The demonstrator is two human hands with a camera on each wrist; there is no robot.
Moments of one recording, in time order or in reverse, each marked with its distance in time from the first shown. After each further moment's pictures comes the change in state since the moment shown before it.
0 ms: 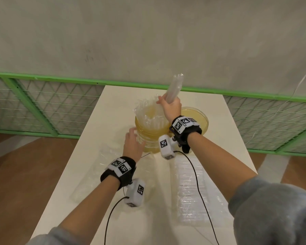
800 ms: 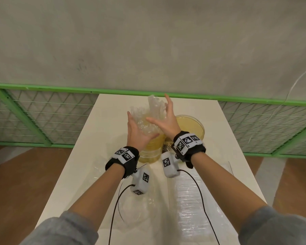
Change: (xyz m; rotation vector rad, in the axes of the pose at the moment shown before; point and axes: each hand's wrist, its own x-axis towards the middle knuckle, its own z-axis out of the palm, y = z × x) left_hand 0.053 0.051 0.013 -0.193 -0.008 0.055; right_hand -0.005 0.014 -0.018 -0.004 -0.255 -0.133
